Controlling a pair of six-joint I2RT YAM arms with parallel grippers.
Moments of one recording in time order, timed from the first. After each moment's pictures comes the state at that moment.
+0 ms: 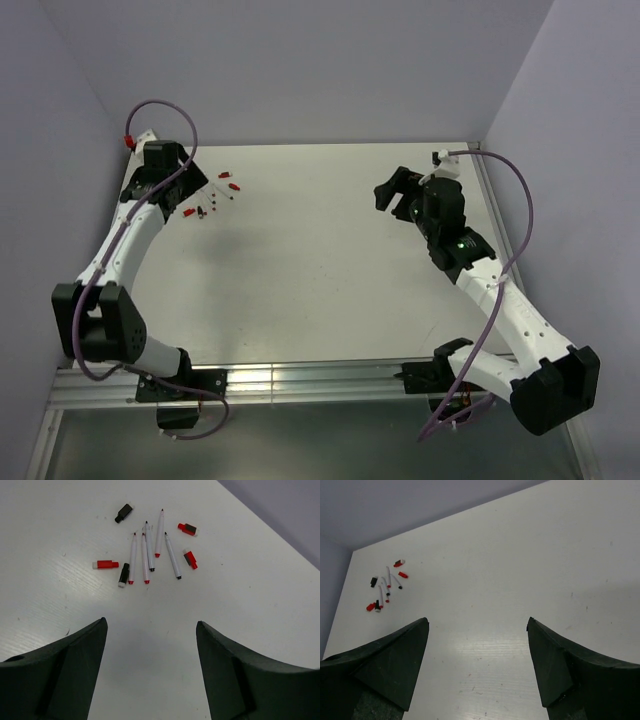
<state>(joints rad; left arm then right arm) -0.07 1.42 1.23 -0.43 -0.25 -0.62 0.35 1.03 0.91 -0.17 0.16 0.54</state>
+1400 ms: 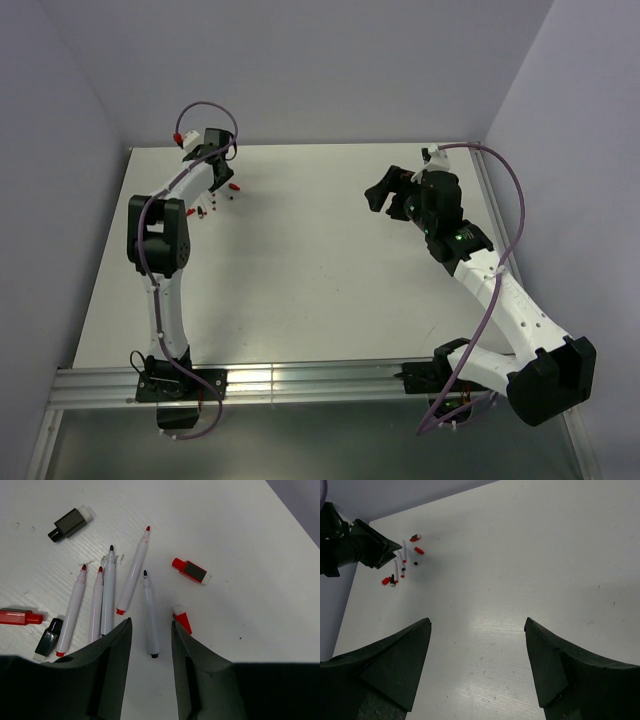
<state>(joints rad) -0.16 2.20 1.78 -0.46 -0.46 -0.82 0.34 1.10 0.97 -0.21 0.01 0.53</state>
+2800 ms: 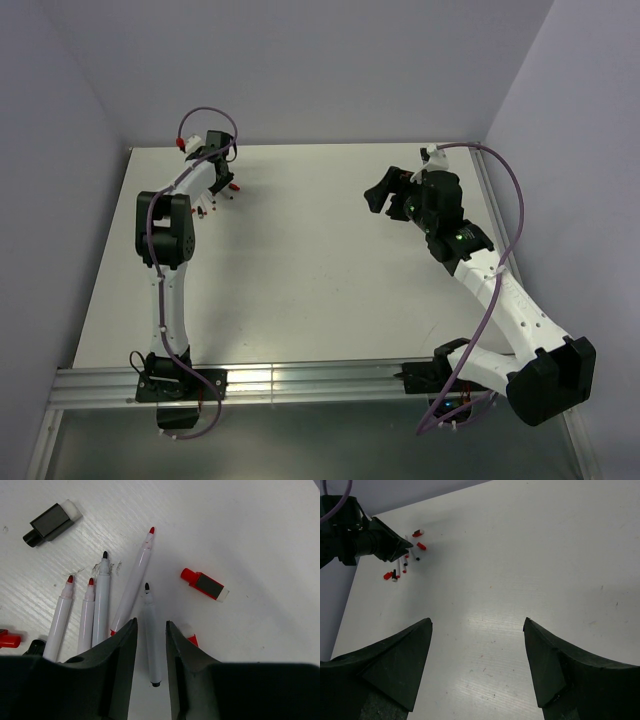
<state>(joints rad) -0.14 2.34 1.90 -0.51 -0.43 -0.84 0.34 1.10 0.97 -0.21 -0.03 0.52</state>
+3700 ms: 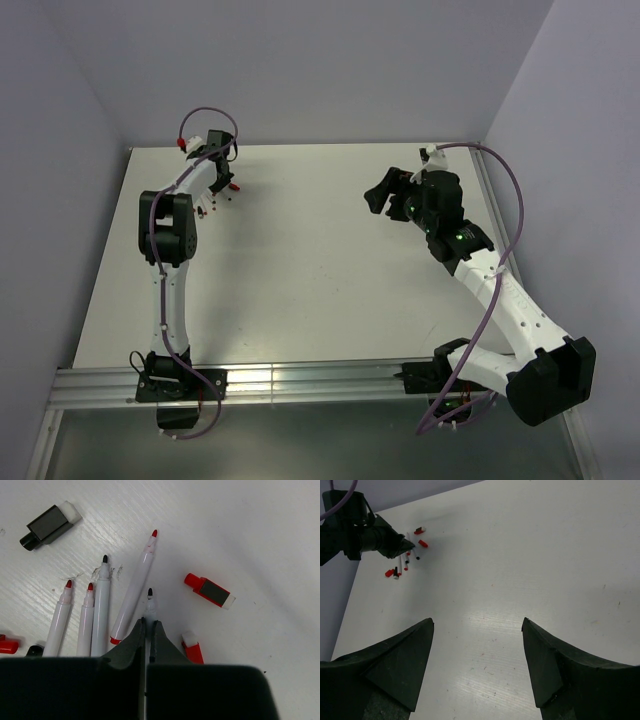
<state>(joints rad) -0.13 2.39 1.96 -0.56 -0.44 -0.84 0.33 1.10 0.97 -0.21 -0.05 0.52</state>
